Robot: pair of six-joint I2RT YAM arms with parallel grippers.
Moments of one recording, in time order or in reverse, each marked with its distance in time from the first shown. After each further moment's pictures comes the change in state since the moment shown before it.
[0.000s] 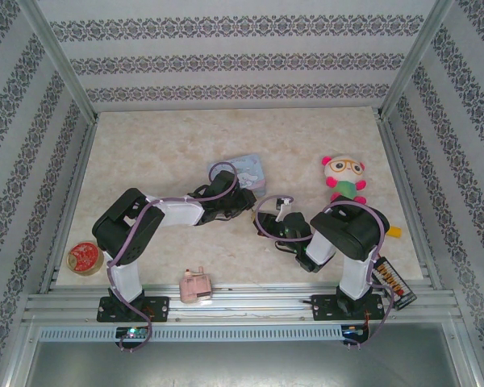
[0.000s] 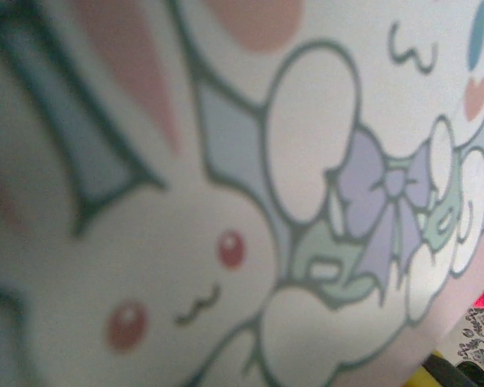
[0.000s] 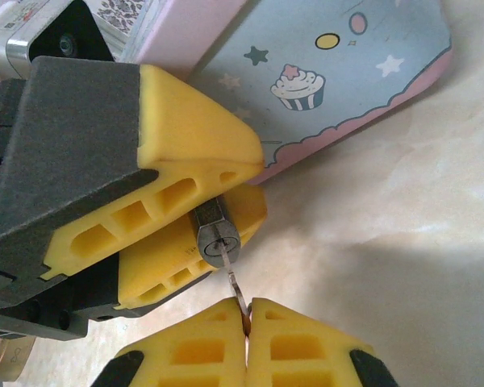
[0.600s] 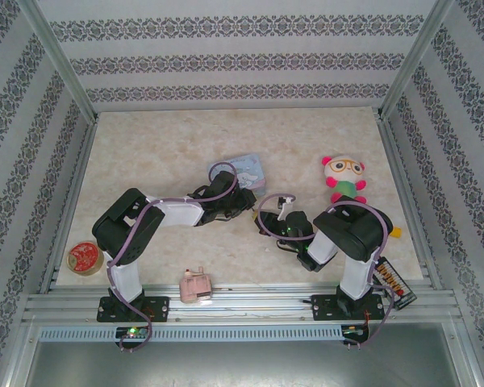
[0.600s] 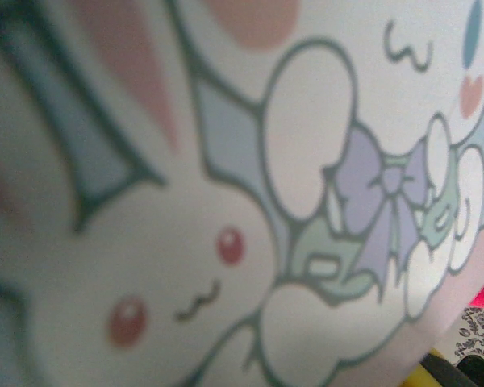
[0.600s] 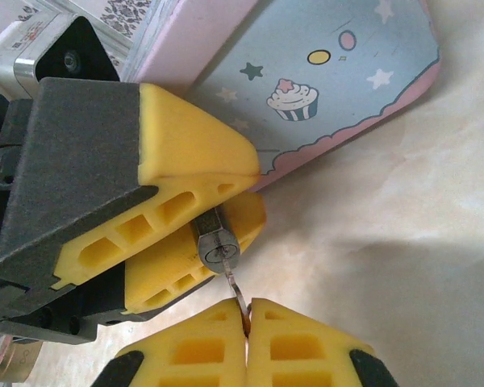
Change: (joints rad) left arm 0.000 0.000 -0.010 0.023 -0.001 0.000; right arm -0.026 -0.020 -0.006 -0.009 -0.027 0.008
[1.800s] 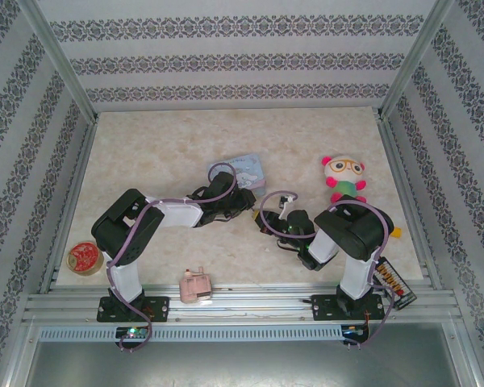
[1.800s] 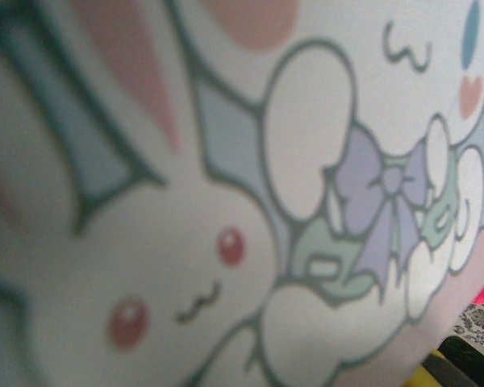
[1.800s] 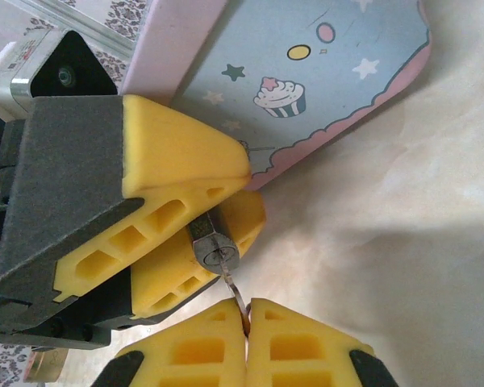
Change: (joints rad) left arm 0.001 -0.006 -0.019 0.030 0.002 -0.001; right arm -0.026 0.000 0.002 0.001 -0.051 0.069
